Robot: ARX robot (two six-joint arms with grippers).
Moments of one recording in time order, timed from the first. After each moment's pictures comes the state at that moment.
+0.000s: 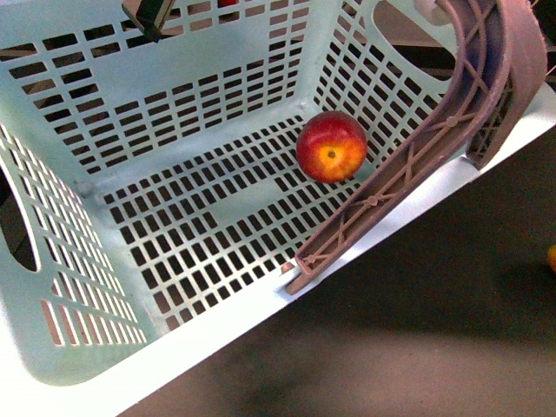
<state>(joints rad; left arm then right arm) -0.61 1.60 1.10 0.01 0.06 -1.16 0.16 0.99 0.34 0.64 0.16 0.05</state>
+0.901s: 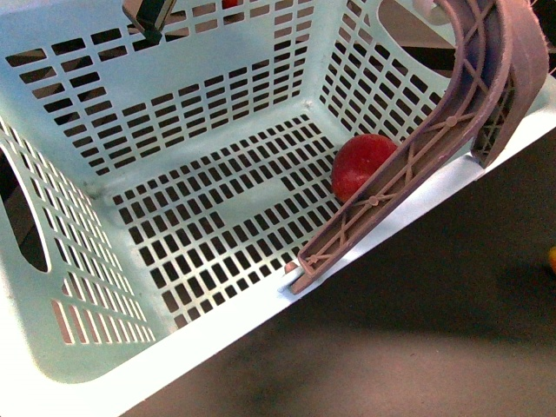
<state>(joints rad) -0.61 1.60 1.10 0.01 0.05 -1.16 0.00 0.55 0.05 0.49 0.00 0.00</state>
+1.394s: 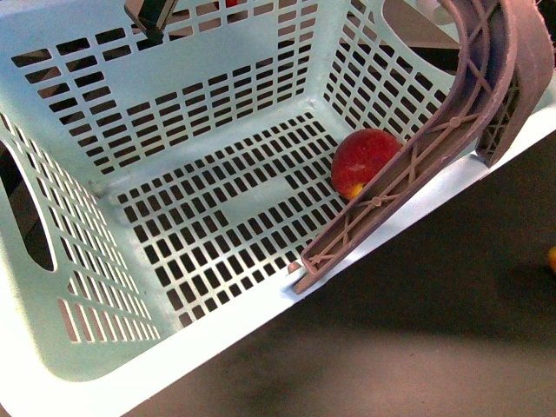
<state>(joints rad) -0.61 1.60 1.10 0.01 0.05 -1.16 0.00 0.34 0.02 0.34 0.00 0.00</state>
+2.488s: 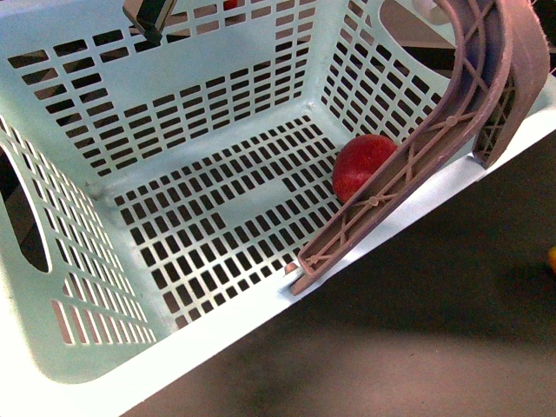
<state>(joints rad) -0.61 1.60 1.10 0.01 0.05 -1.16 0.00 0.01 0.02 0.00 0.00 0.00</state>
